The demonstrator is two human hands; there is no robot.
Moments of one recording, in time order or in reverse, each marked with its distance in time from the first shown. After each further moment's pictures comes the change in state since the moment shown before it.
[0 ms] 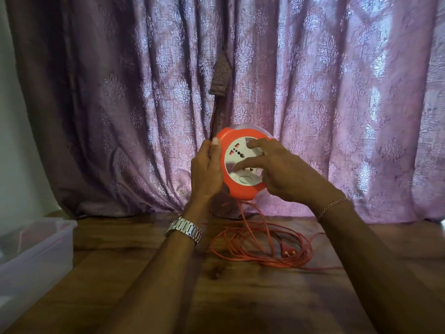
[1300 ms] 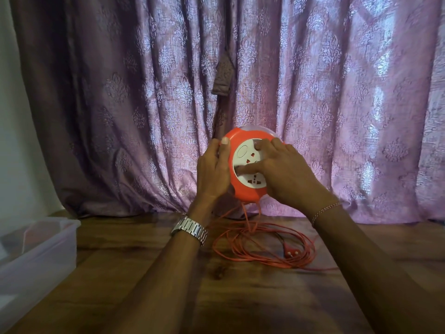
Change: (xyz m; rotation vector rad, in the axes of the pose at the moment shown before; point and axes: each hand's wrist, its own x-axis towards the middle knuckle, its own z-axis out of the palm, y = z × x) left_hand 0.001 -0.001 0.005 -0.005 -0.018 0.059; right_hand 0.000 -0.016 -0.001 -0.306 0.063 0.002
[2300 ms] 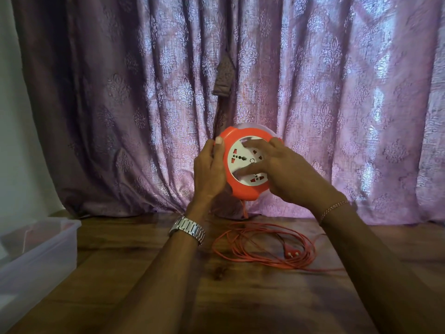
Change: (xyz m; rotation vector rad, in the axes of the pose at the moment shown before) left_hand 0.002 0.001 -0.005 -0.038 0.040 -0.022; right_hand -0.002 0.005 -0.006 0.112 -0.018 -0.097
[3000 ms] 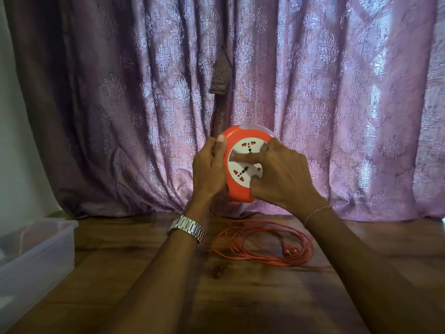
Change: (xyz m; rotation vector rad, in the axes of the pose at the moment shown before) left_hand -0.001 0.002 0.001 0.045 -0.034 0.024; right_hand -0.001 -0.016 0.013 0.034 0.162 0.324
